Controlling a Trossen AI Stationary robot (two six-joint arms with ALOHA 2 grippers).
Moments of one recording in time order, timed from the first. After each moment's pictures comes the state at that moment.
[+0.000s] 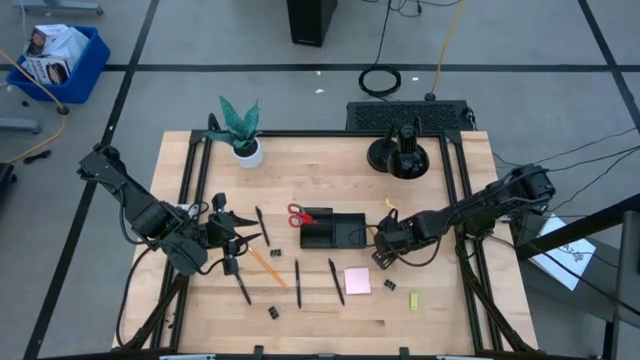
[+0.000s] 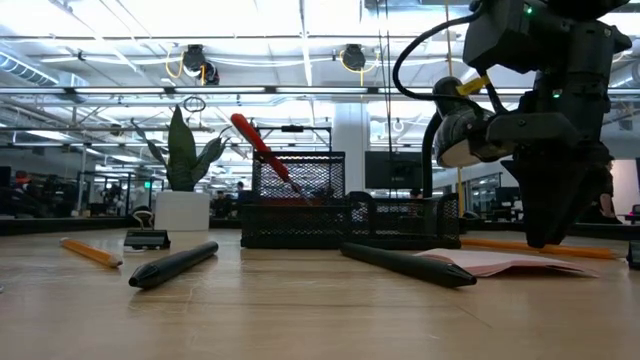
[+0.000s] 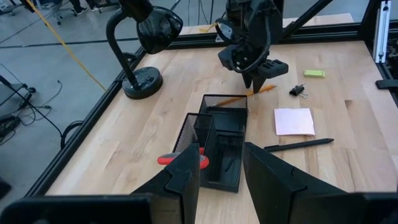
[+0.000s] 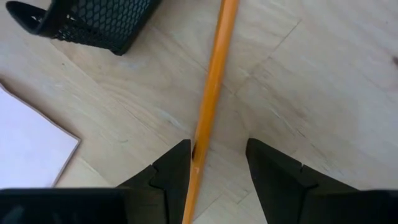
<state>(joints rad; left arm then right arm) -0.69 1.09 1.09 -0.75 -0.84 -0.45 0.26 1.53 0.62 -0.57 0.08 1.14</state>
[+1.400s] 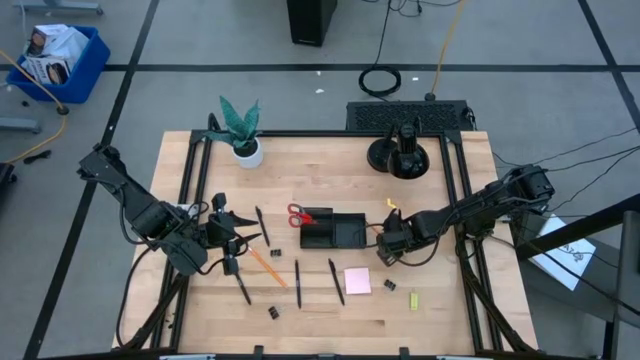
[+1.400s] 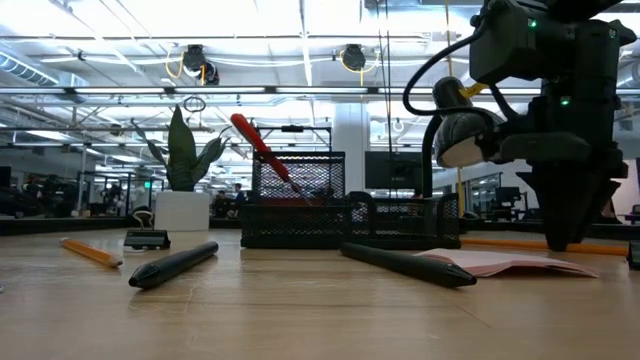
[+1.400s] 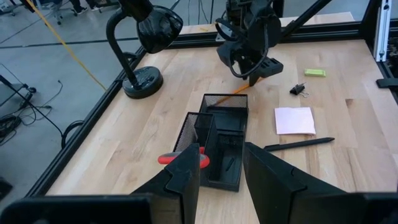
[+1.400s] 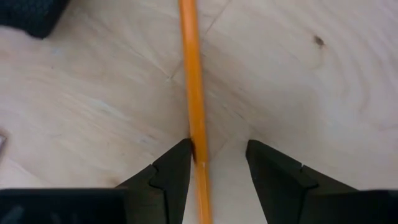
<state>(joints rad) -0.69 1.09 1.09 -0.75 -0.84 -0.45 0.26 1.53 0.62 -0.73 0.12 1.13</state>
